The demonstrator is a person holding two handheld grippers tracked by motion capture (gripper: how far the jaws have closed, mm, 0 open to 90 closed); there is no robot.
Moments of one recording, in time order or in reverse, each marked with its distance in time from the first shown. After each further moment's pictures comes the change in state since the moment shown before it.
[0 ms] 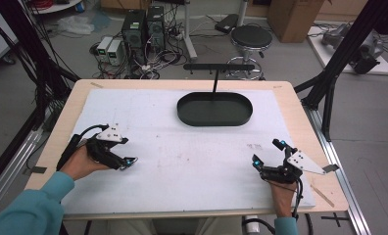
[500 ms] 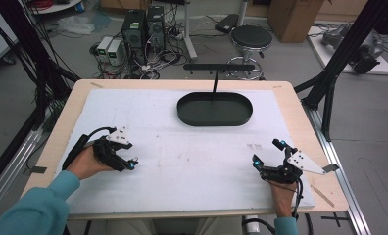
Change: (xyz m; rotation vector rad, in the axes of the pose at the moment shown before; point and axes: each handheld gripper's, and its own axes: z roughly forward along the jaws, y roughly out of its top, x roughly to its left) left arm -0.004 0.003 0.017 0.086 -0.043 -0.010; right arm 0.000 0.000 0.000 -0.002 0.002 0.005
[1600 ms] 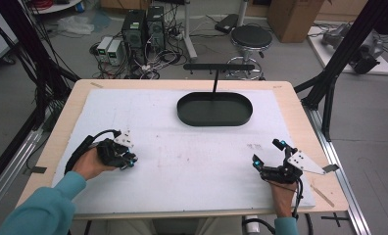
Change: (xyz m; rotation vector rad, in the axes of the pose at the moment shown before) left arm -0.006 0.002 0.008 0.109 0.007 0.012; right arm 0.000 0.000 0.000 0.000 0.001 0.004
